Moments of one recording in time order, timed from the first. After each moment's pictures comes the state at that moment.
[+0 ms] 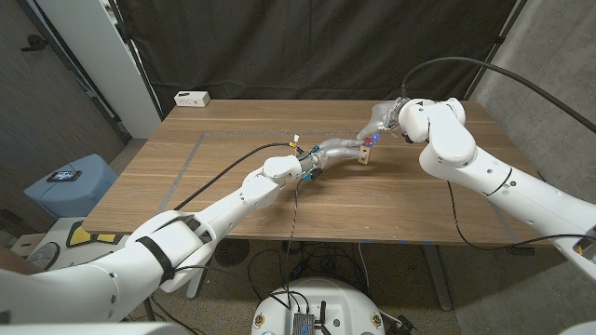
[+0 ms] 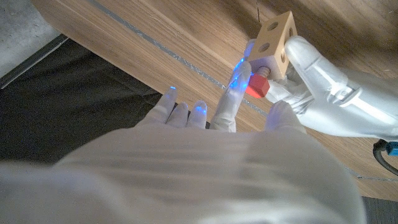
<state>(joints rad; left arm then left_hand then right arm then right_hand) 0.45 0.19 0.77 -0.91 -0.35 -0.29 -0.40 0.96 0.12 0.33 -0.15 0.21 0.70 -0.20 0.21 0.22 0.69 -0.22 0.23 0.59 0.39 -0.05 0.27 0.27 0.10 0.10 0.22 0.19 -0.54 -0.83 -0.75 -2.14 -1.01 -0.72 0.89 0.55 -0.01 0.18 -0.04 0.19 0.95 -0.03 0.78 0.26 0.29 -0.04 0.23 0.20 0.18 0.00 0.24 0.20 0.37 0.02 0.20 0.17</state>
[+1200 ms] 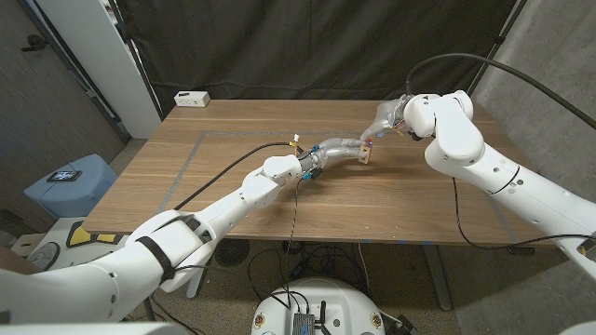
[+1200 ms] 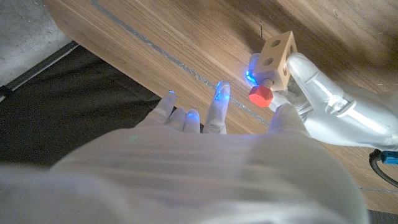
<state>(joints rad) 0.46 0.19 0.77 -0.92 -0.35 -0.29 -0.40 0.96 0.12 0.33 -0.15 0.22 0.70 -0.20 0.21 0.22 0.69 -0.22 0.22 0.59 0.39 -0.05 0.27 0.27 0.10 0.10 0.22 0.19 -0.56 -0.84 -0.69 -2.17 -1.06 -0.67 1.01 0.53 -0.01 0.18 -0.10 0.18 0.51 0.05 0.68 0.33 0.15 0.09 0.18 0.21 0.11 0.07 0.20 0.19 0.29 0.05 0.18 0.17</state>
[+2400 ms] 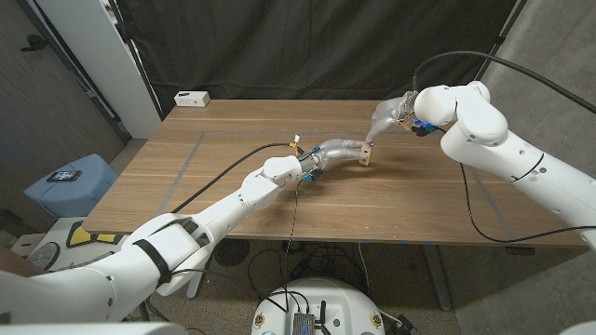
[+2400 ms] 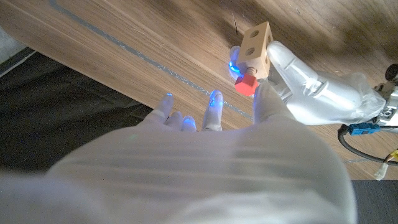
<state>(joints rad) 0.47 0.21 0.78 -0.95 -0.34 -0.28 -0.39 0.97 0.12 0.34 -0.16 0.21 0.70 -0.20 0.22 0.22 0.69 -0.22 0.23 0.59 0.39 -0.05 0.27 0.27 0.09 0.11 0.22 0.19 -0.53 -0.92 -0.64 -2.17 -0.73 -0.63 0.91 0.73 0.03 0.30 -0.18 0.29 0.39 0.04 0.59 0.27 0.03 0.08 0.19 0.21 0.05 0.09 0.19 0.19 0.25 0.07 0.18 0.17</state>
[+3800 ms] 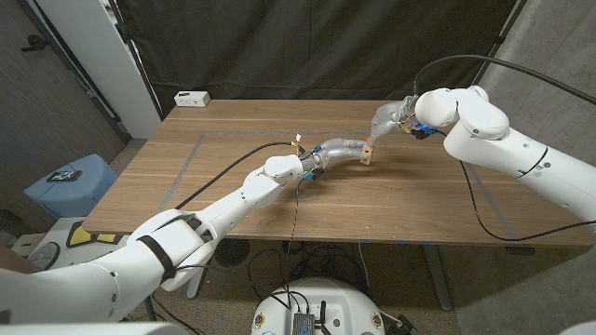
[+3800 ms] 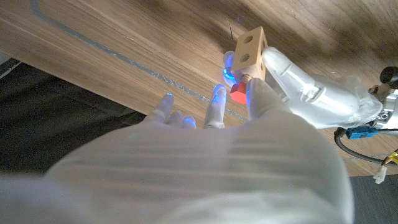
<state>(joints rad) 0.45 0.18 0.78 -0.90 -0.34 -0.29 -0.41 0.96 0.12 0.34 -0.16 0.21 0.70 -0.20 0.21 0.22 0.69 -0.22 0.23 0.59 0.39 -0.05 0.27 0.27 0.09 0.11 0.22 0.19 -0.47 -0.97 -0.72 -2.14 -0.58 -0.65 0.81 0.82 0.02 0.36 -0.18 0.37 0.51 0.01 0.62 0.26 0.04 0.07 0.20 0.21 0.05 0.09 0.19 0.19 0.26 0.06 0.19 0.17</state>
